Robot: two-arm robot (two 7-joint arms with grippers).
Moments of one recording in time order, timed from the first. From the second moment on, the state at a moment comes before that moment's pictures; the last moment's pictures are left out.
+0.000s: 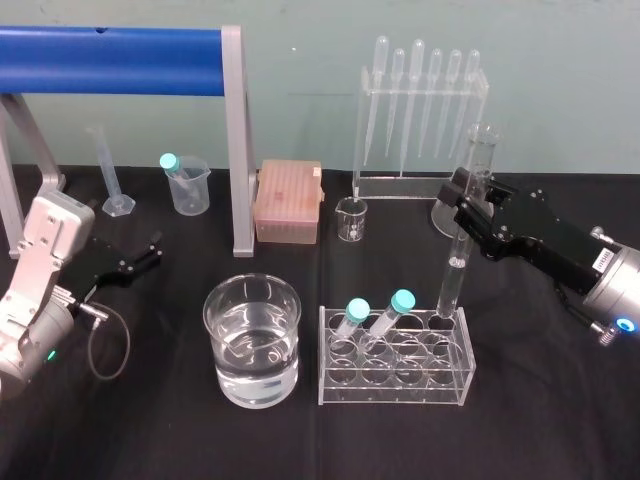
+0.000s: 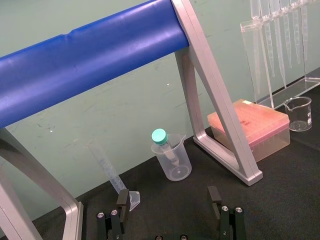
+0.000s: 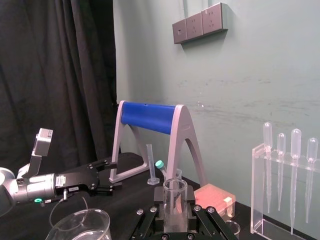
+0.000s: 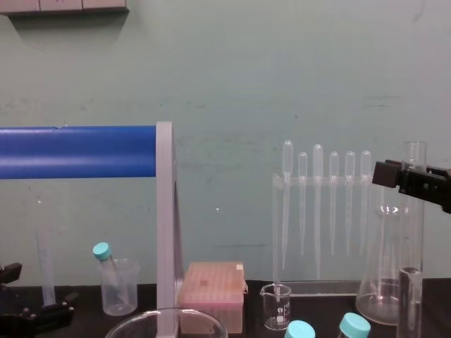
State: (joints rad) left arm -0.20 0.60 0.45 -1.41 -0.25 -0.12 0.03; right arm 0.18 0.62 -0.31 -1.62 0.74 -0.07 0.60
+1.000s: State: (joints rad) left arm -0.20 0.60 0.45 -1.41 -0.25 -0.12 0.03; right arm 0.20 0.62 -0.34 -1.57 0.74 -0.05 0.63
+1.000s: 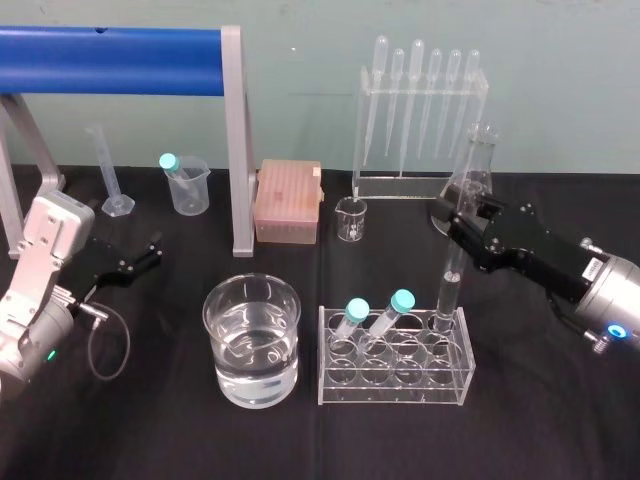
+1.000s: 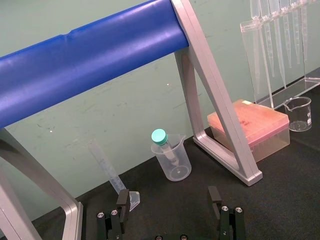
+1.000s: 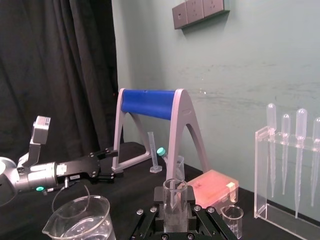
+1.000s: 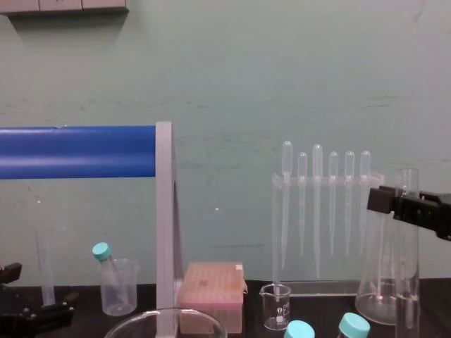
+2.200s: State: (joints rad) left arm -0.20 0.60 0.45 -1.41 -0.25 -0.12 0.03; right arm 0.27 0.61 -0.42 -1.48 0.67 -0.02 0.66
